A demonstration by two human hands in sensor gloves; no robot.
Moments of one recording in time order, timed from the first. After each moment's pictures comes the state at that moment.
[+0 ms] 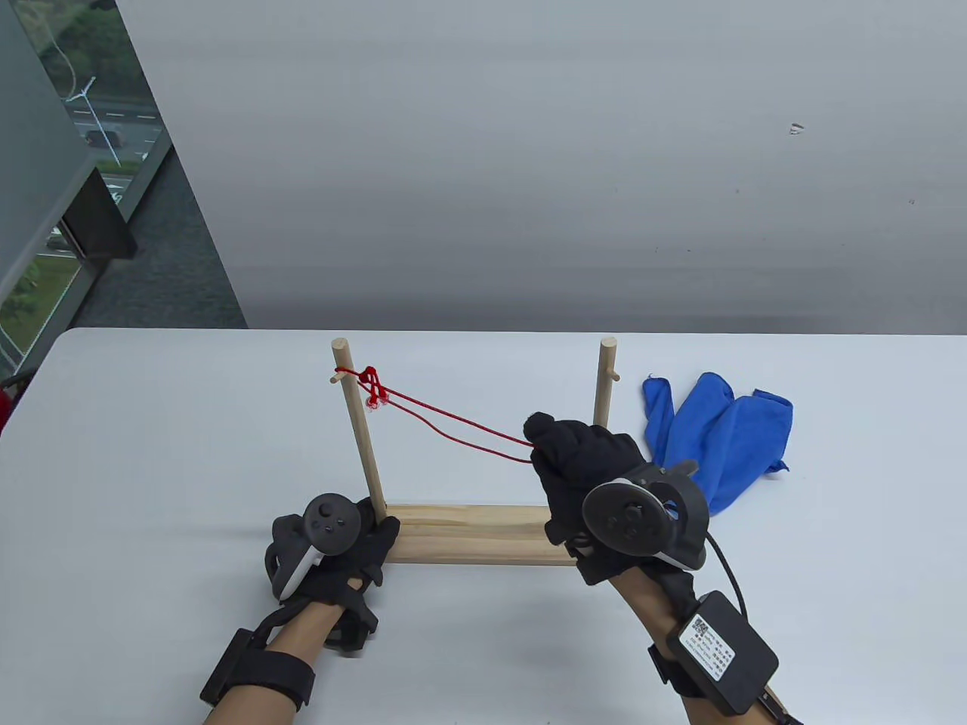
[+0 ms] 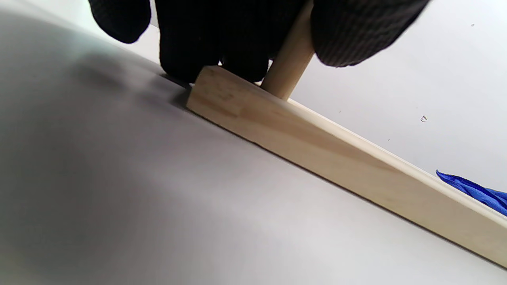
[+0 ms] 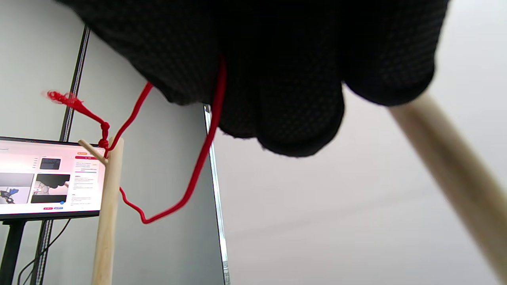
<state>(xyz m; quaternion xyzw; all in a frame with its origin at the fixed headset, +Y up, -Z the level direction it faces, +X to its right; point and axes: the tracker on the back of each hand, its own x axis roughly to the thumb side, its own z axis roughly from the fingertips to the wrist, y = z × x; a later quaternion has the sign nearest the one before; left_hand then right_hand) -0.230 -0.769 -0.376 -0.02 0.00 0.22 0.98 0.104 -0.552 -0.319 0.22 -0.32 0.90 0.21</state>
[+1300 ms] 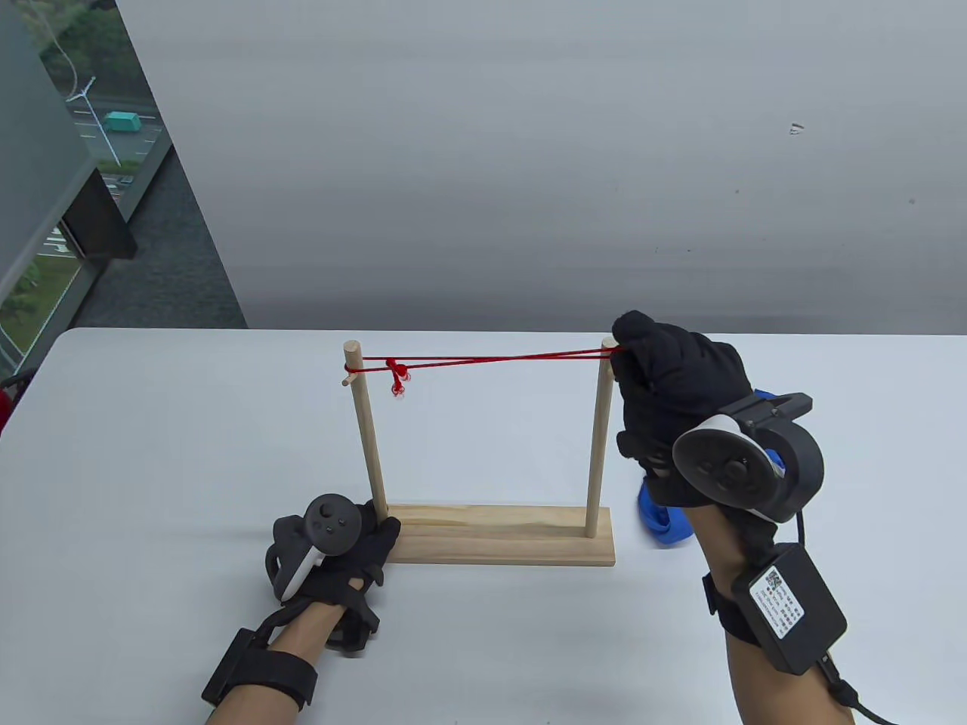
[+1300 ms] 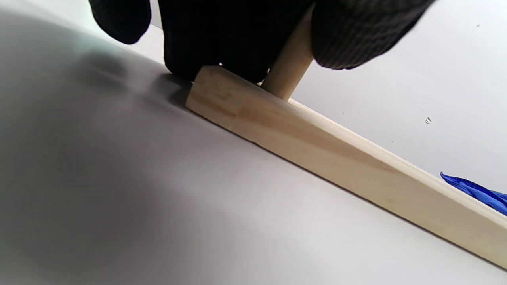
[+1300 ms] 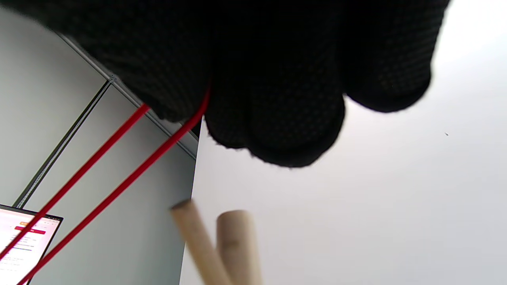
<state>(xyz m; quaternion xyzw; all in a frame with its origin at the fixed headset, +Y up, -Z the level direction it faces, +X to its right) -0.229 -0.770 -0.376 -0.02 0.01 0.22 0.98 0.156 -0.452 -0.328 0.18 -0.47 0.85 0.17</state>
